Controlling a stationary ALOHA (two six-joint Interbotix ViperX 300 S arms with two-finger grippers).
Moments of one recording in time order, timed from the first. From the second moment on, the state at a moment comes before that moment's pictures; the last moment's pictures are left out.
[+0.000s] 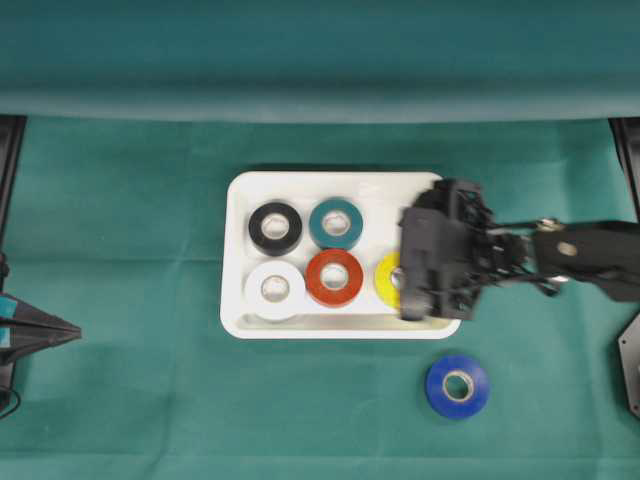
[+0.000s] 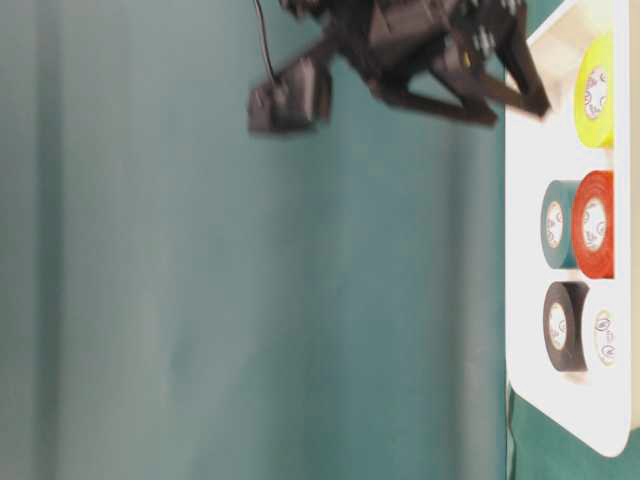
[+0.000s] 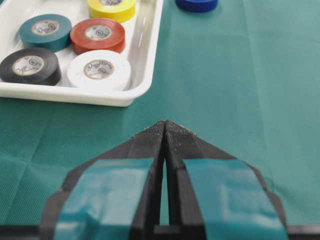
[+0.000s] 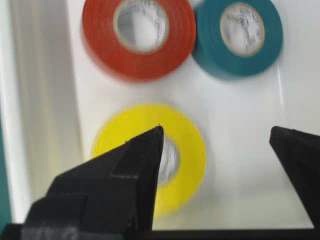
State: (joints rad) left arm 0.08 -1.46 1.51 -0.02 0.14 0.00; right arm -0.29 -0.13 0.81 -0.71 0.20 0.53
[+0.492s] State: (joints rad) left arm 0.08 -1.46 1.51 -0.02 0.14 0.00; right arm -0.29 -0.51 1.15 -0.70 0.11 0.57
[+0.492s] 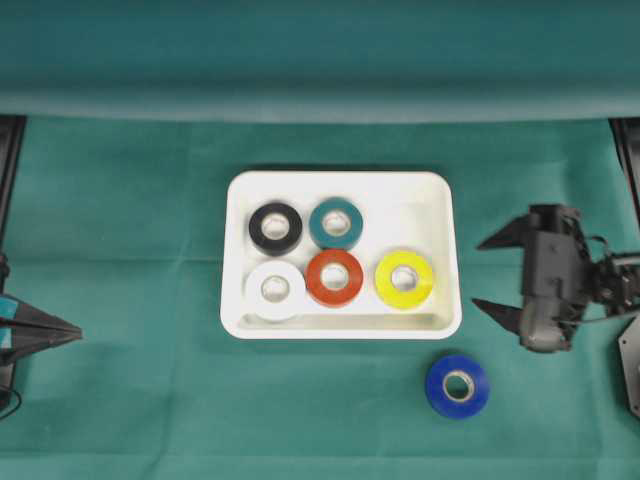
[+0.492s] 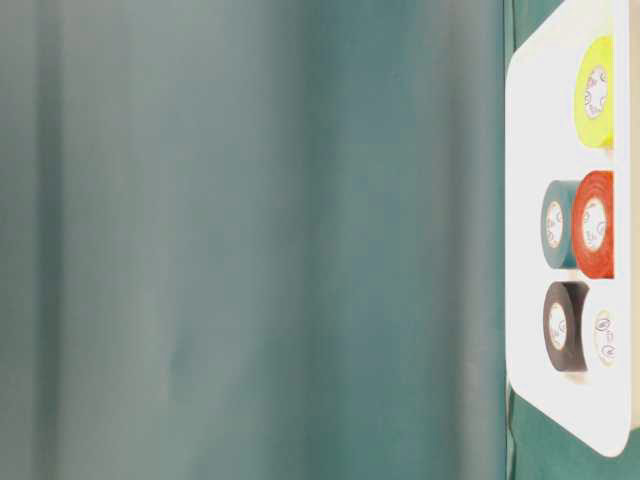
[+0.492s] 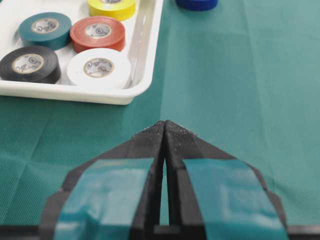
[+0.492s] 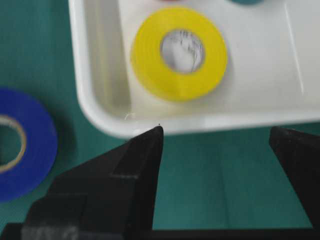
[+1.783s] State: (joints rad) left arm 0.08 -1.46 1.52 -0.02 0.13 0.00; right arm 0.16 -0.62 1.25 -0.68 0.10 0.60
